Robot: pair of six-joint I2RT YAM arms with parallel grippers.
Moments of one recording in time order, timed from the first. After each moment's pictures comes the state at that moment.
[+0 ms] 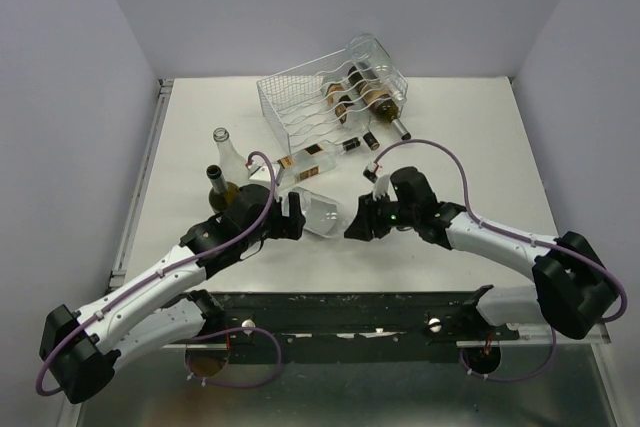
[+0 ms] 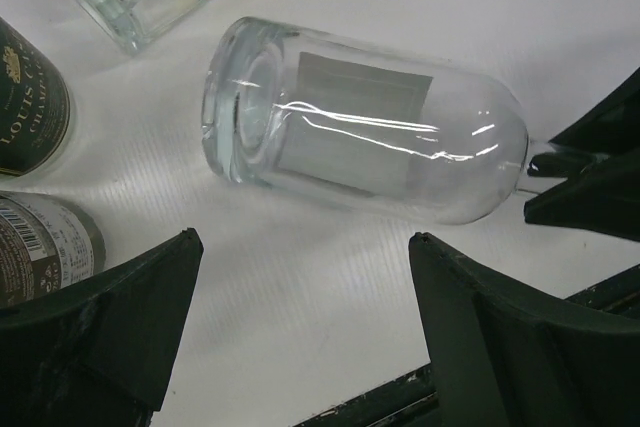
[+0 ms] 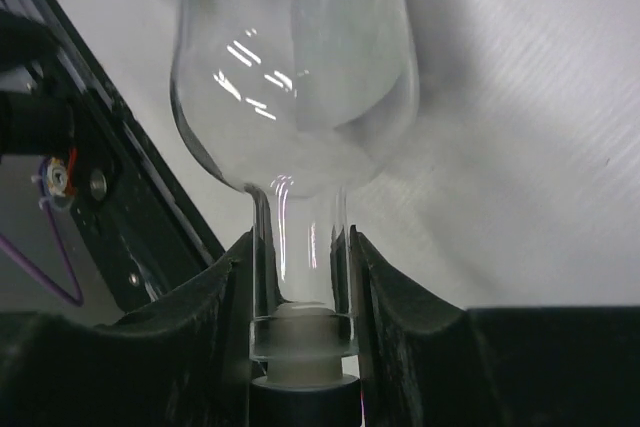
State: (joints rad) left arm -0.77 0.86 0.64 -0.39 -0.21 -0.50; right arm 0.66 1.31 0.69 0.00 -0.42 0.38
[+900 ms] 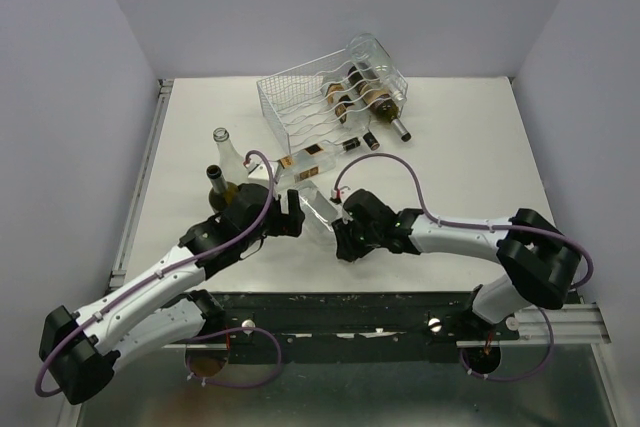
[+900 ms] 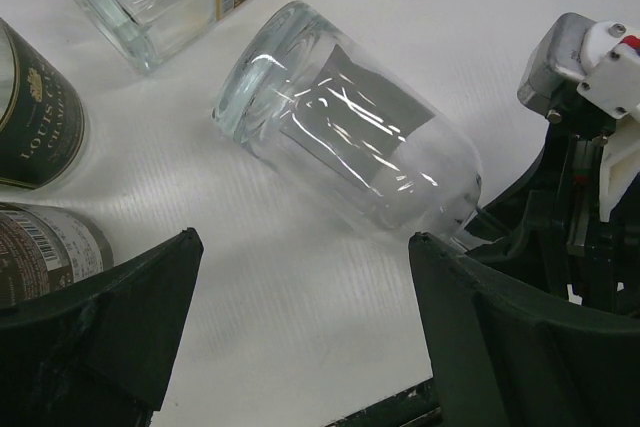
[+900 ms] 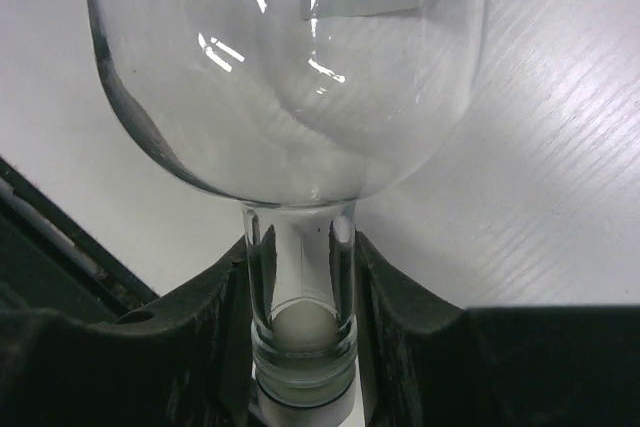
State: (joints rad) left arm -0.77 0.87 0.64 -0.36 -0.23 -0.50; right arm 0.94 1.51 0.75 -0.16 -0.08 0.37
